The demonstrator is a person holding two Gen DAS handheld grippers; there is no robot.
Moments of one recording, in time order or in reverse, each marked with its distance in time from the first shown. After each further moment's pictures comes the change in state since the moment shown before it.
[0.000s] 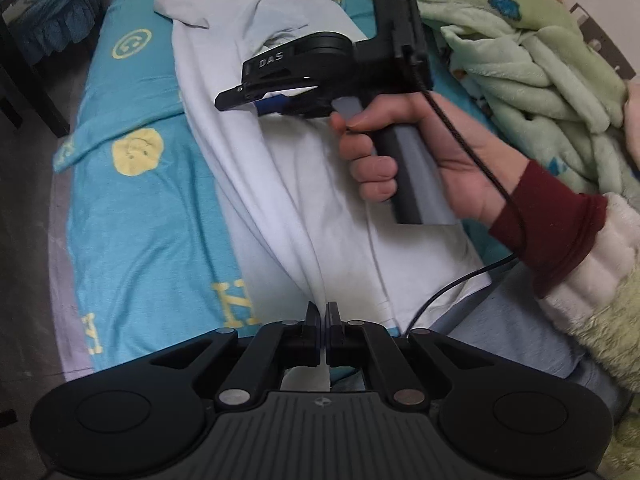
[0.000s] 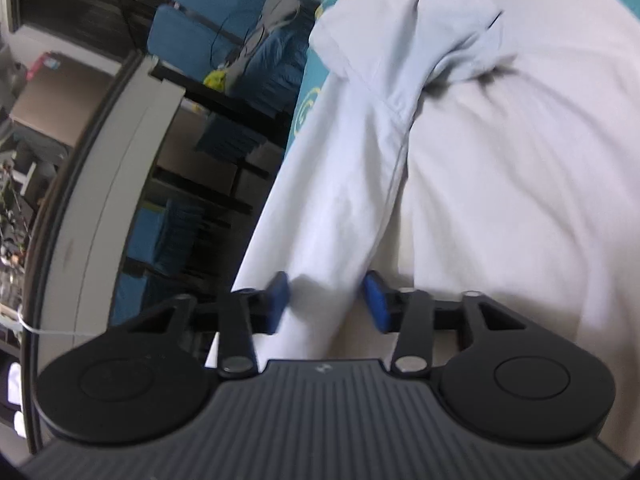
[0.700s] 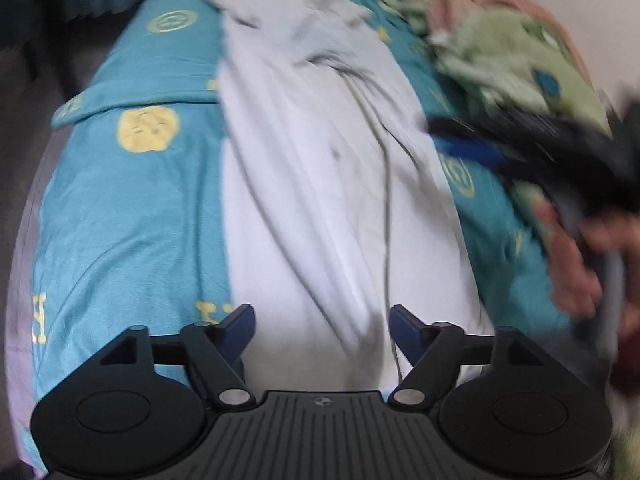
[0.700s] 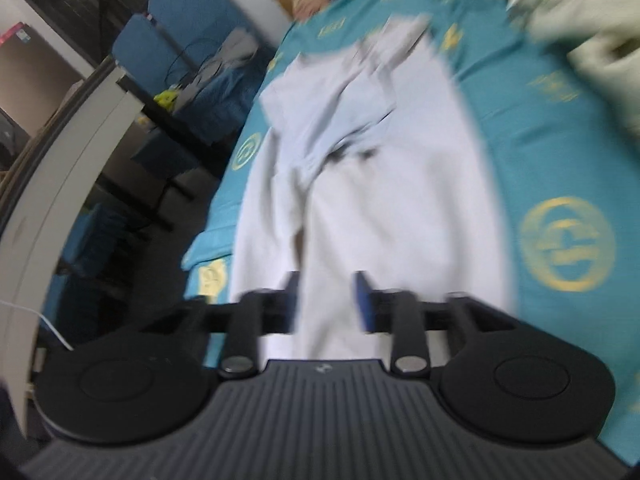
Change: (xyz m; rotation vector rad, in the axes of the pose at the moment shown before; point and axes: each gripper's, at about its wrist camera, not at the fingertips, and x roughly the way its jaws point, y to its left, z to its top) left arm 0.035 0.055 -0.015 -0.271 -0.177 -0.073; right arm -0.145 0.014 -0.042 -0.134 -0.183 -0.305
